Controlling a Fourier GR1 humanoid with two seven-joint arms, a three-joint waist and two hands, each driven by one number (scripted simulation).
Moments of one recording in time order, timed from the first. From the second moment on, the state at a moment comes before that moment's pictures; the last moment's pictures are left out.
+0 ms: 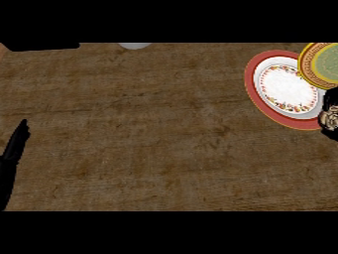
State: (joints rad) left arm 0.13 0.33 0.10 -1.53 -0.13 0.07 -0.11; right arm -0.62 -0.75 0.25 -0.61 0.40 0.14 -0.20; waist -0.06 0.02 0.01
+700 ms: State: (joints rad) left arm 0.10 0.33 0.08 -1.52 -0.14 0.05 -0.13; right arm -0.59 -1.11 -0.08 -0.40 0.24 0.00 -0.83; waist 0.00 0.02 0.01
